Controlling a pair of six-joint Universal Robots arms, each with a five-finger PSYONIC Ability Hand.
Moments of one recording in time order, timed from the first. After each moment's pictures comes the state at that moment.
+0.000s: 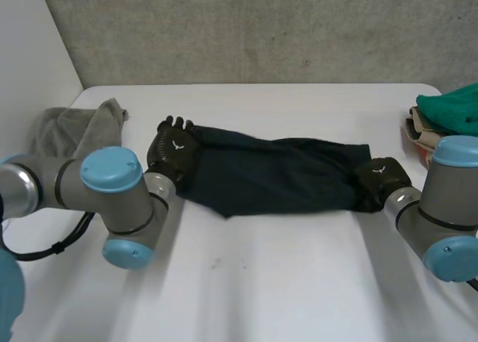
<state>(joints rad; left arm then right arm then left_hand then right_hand) 4.22 -2.33 -1.36 3.62 -1.61 3.83 1.81 -0.93 1.52 -0.18 1.48 2.64 0.19 0.20 0.21 0.20 0.04 0.87 1.09 1.10 1.10 0.87</state>
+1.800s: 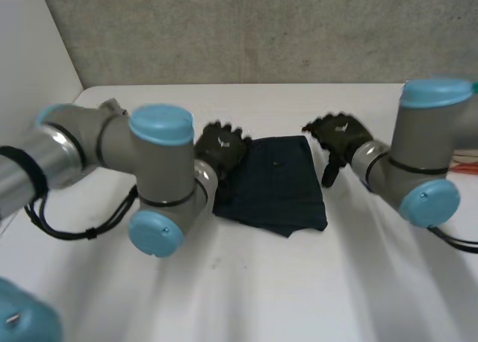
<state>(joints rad) 4.05 -2.39 -0.94 3.07 -1.62 3.62 1.94 -0.85 1.07 0.11 1.40 2.77 0.18 0.18 0.19 0.19 0.04 0.23 0.20 0.20 0.21 0.04</state>
